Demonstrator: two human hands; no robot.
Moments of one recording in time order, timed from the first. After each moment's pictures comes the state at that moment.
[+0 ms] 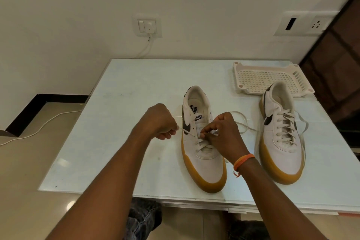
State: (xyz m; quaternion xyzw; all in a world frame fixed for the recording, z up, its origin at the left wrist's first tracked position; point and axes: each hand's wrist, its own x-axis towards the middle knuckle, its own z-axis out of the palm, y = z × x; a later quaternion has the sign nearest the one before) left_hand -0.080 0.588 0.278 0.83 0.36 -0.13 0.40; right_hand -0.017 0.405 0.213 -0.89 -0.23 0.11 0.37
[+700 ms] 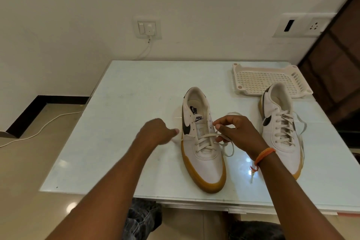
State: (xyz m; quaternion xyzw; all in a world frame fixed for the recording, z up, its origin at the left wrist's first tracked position) left_hand -0.098 0.583 0.259 0.84 0.39 -0.18 0.32; right_hand 0.005 0.371 0.227 -0.80 -0.18 0.23 0.52
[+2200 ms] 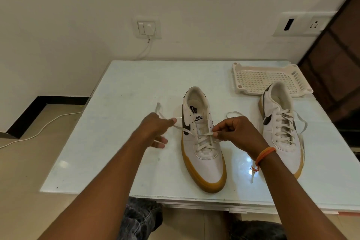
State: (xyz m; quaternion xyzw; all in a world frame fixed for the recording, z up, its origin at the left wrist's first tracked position) left_hand -0.094 0.593 0.261 0.72 0.45 -0.11 0.51; right_hand 0.005 0.369 0.227 -0.80 -0.20 0.26 0.50
